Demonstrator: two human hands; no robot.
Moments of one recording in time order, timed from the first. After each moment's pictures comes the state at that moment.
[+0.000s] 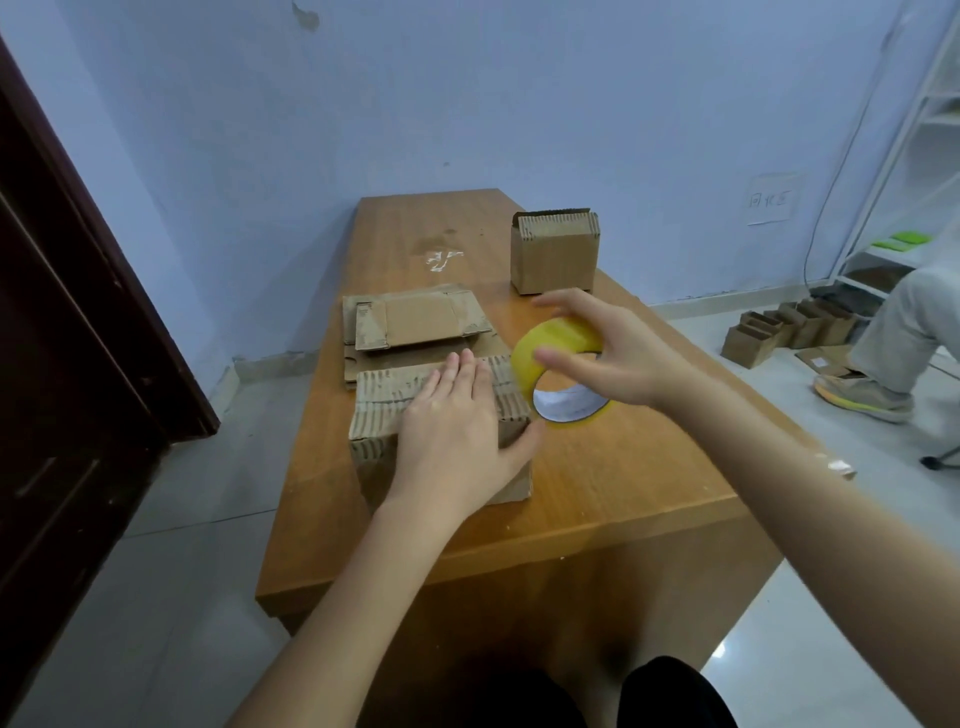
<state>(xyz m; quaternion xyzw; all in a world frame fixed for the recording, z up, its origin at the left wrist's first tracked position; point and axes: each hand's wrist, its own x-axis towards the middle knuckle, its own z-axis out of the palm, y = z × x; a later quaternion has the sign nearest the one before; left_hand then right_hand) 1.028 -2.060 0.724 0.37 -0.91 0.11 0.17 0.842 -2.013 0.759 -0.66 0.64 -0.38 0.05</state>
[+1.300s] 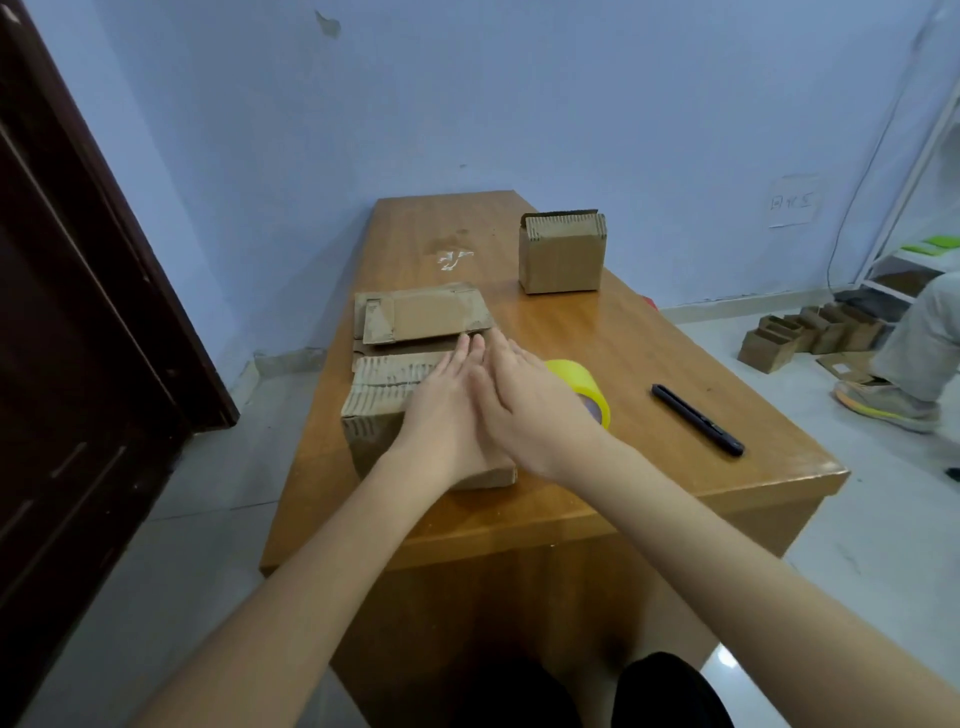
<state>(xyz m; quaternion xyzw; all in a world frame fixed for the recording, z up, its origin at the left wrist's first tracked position) 1.012 -2.077 0.732 0.32 -0.94 0.10 0.02 0.931 -2.002 0.749 -0.66 0.71 -0.27 0.05</state>
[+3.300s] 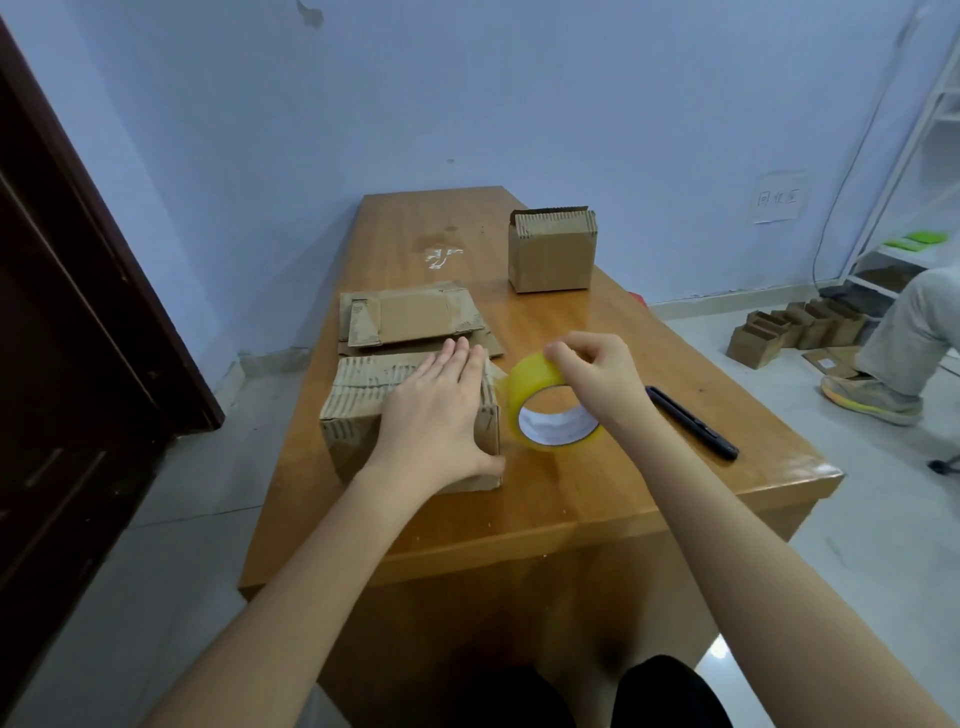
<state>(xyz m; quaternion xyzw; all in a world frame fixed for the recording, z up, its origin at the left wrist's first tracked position) 1.019 -2.078 0.729 0.33 -0.93 0.10 0.14 0.842 -2.028 0.715 -0.50 0.65 -0.56 0.12</state>
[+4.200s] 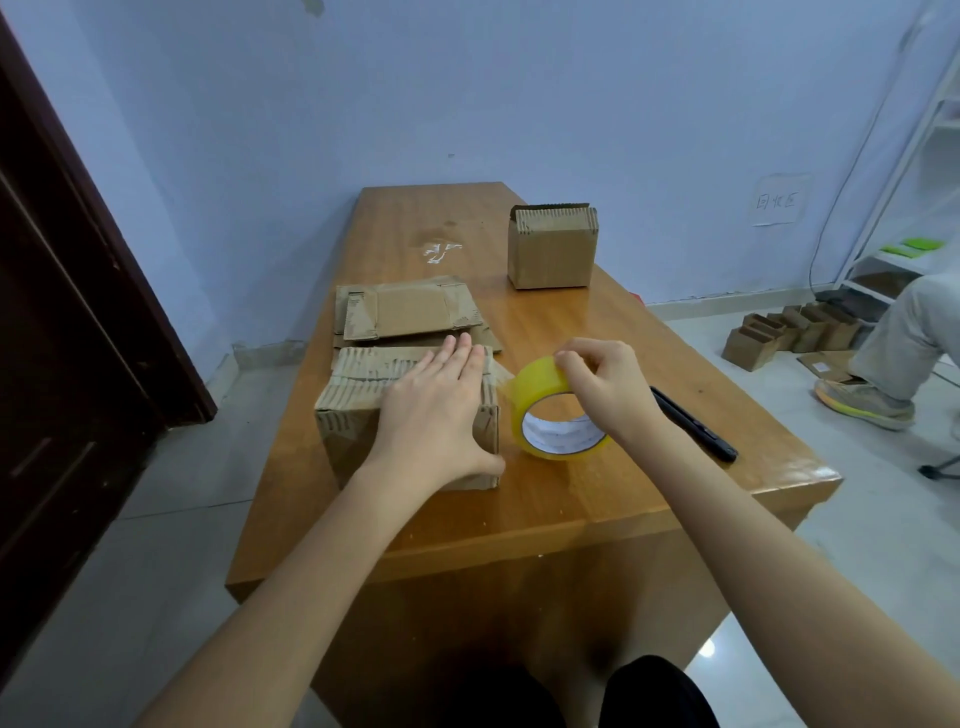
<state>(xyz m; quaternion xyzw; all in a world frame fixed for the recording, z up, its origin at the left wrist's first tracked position) 1.017 -2.076 0.727 0.33 -0.93 0.11 0.13 0.831 -2.025 0.701 -0.55 0.66 -0.52 0.06</state>
